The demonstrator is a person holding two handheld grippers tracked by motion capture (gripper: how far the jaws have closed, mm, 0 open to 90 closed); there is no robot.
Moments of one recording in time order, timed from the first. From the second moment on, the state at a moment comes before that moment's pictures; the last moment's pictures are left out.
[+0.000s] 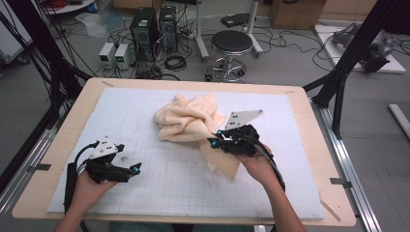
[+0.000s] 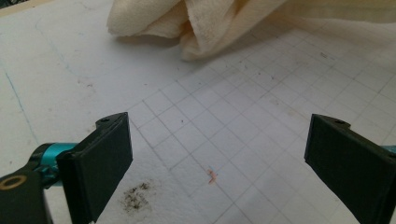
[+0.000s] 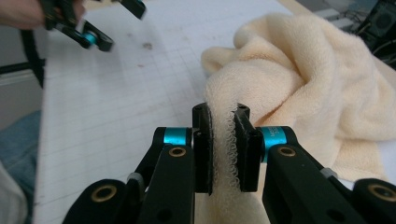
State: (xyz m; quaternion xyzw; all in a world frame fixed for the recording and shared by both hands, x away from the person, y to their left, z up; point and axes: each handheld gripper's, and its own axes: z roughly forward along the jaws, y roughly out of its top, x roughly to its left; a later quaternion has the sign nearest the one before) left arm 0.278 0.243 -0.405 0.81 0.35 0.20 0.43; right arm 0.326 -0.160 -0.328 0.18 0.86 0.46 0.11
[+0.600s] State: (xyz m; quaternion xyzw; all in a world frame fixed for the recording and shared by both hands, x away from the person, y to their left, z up) left arm 0.286 0.223 -0.403 0.82 0.32 0.18 0.44; right arm 0.318 -0.201 -0.407 0.24 0.88 0.40 0.07
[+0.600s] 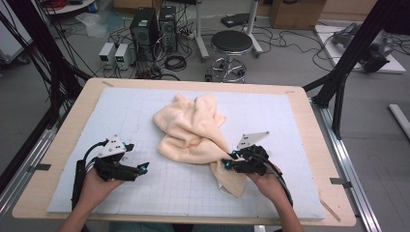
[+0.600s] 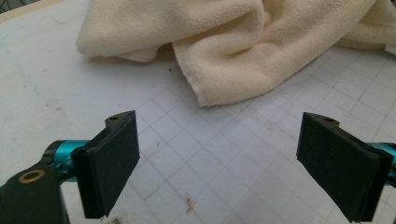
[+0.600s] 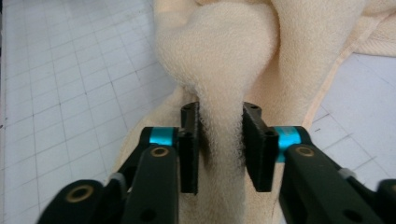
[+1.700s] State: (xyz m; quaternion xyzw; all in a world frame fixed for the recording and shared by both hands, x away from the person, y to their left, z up) left arm 0.356 0.159 -0.439 0.86 0.31 0.12 0.39; right arm 0.323 -0.206 -0.419 0.25 0.88 0.40 0.09
